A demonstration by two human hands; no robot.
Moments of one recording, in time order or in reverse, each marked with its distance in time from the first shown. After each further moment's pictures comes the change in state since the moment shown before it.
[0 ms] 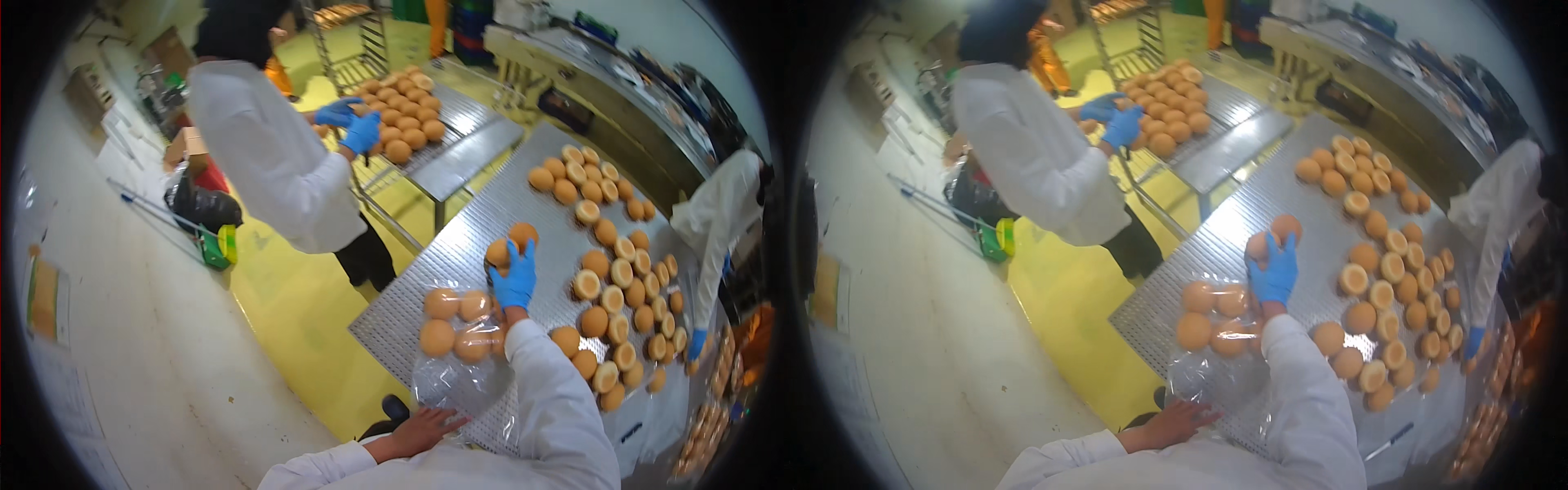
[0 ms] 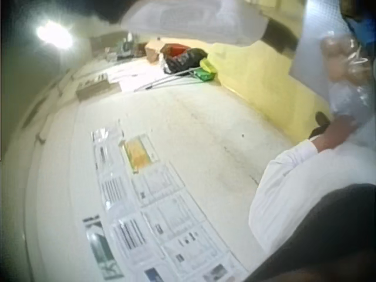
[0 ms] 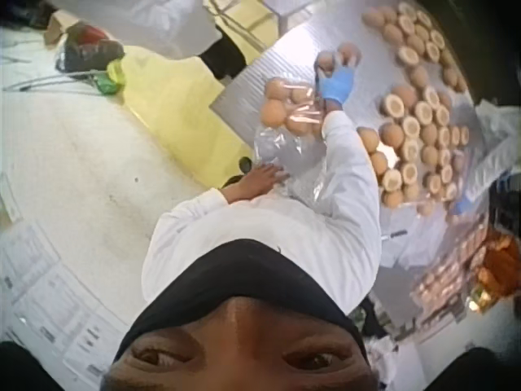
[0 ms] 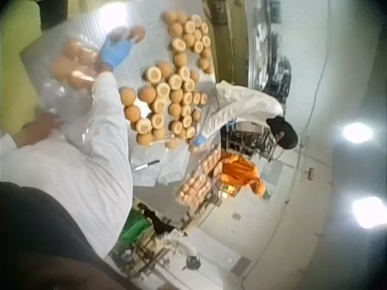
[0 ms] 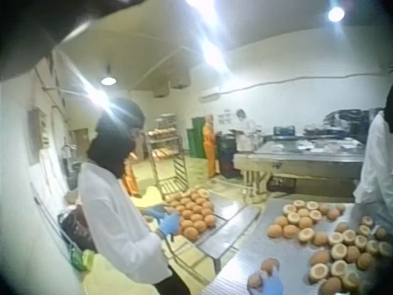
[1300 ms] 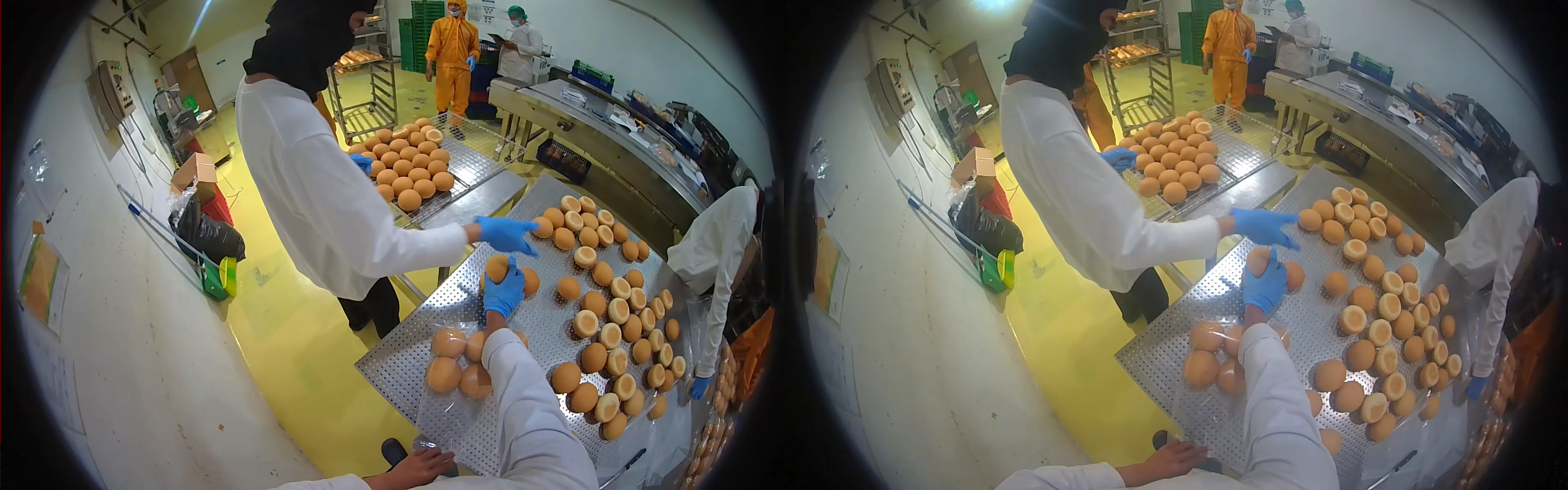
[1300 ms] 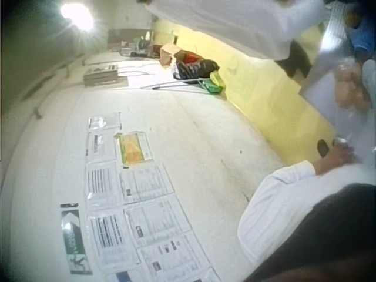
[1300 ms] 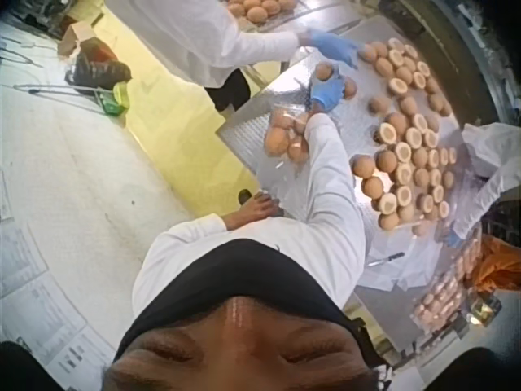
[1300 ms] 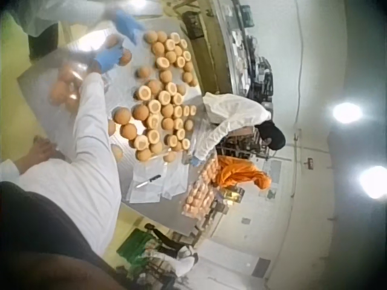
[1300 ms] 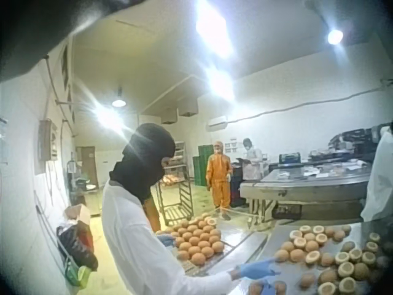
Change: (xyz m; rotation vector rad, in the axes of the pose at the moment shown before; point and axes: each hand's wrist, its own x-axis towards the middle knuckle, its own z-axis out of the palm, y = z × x) left_hand -0.029 -0.040 0.065 0.070 0.259 0.206; right_hand 0.070 -0.034 0.059 -0.075 0.185 0.304
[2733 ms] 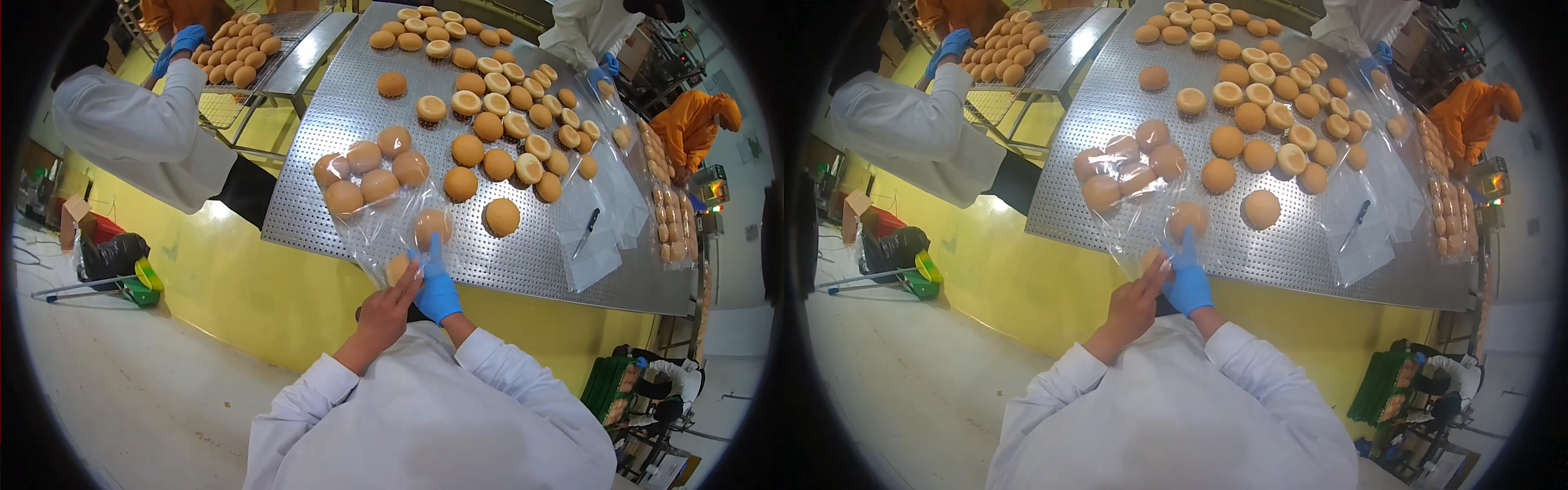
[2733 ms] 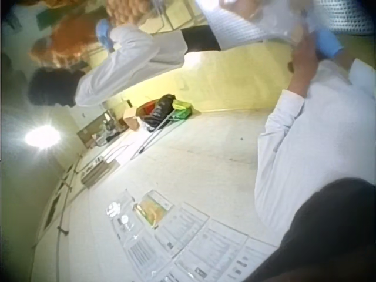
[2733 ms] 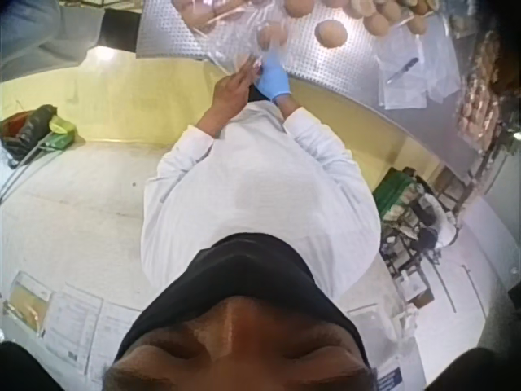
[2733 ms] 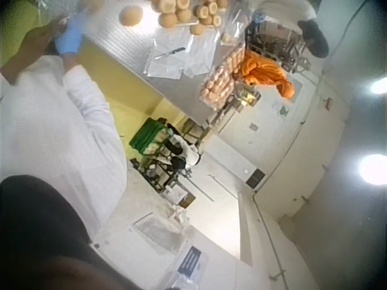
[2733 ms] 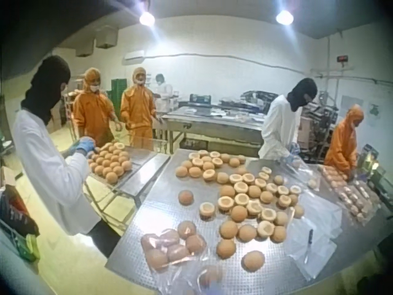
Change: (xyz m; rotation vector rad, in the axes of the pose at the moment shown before) left_hand 0.024 0.063 -0.064 -0.005 0.066 0.047; right_hand -0.391 0.098 -0.241 -0.037 -0.540 -0.111
